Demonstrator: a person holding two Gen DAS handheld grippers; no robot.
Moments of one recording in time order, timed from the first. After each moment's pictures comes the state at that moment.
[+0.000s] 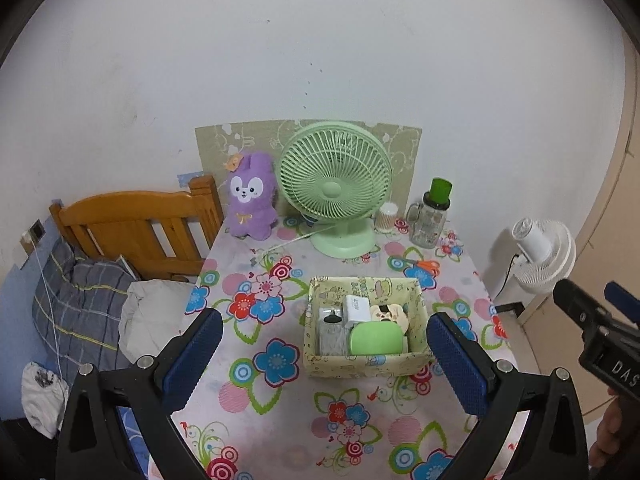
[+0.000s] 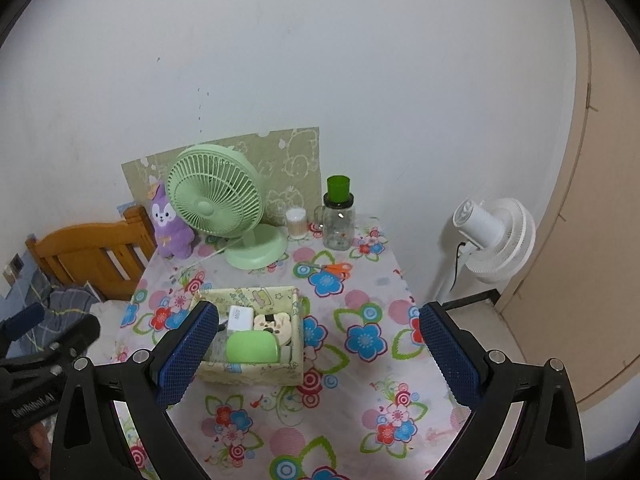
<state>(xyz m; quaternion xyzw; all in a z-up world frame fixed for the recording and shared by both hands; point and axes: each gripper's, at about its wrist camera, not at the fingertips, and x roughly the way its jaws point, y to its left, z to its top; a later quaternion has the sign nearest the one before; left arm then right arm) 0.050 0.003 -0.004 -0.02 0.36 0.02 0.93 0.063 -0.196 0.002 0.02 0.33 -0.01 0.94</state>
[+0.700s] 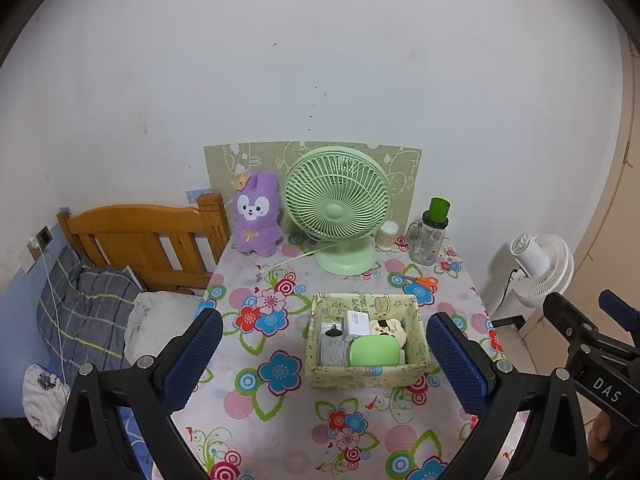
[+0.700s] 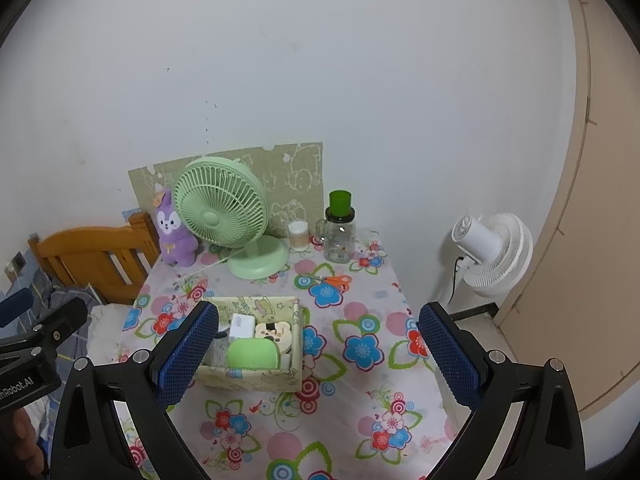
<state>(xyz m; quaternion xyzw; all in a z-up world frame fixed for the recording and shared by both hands) 0.036 0.000 0.018 -0.02 0.33 0.03 0.94 0.052 -0.195 0.015 0.01 0.31 -0.01 0.95</state>
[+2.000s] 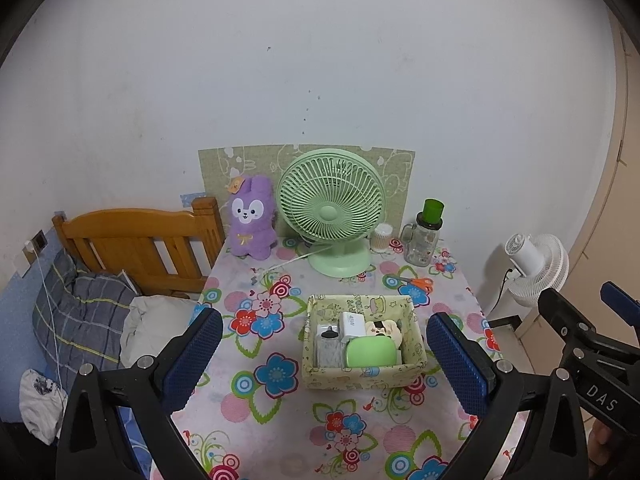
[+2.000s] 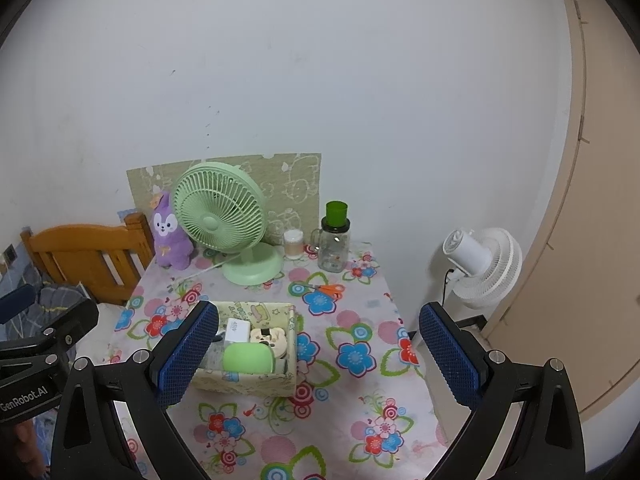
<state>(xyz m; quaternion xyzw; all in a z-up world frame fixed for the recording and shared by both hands) 0.034 0.002 0.016 -0.02 0.33 0.01 0.95 0.045 -0.186 0.020 -0.01 0.30 -0.02 0.95</state>
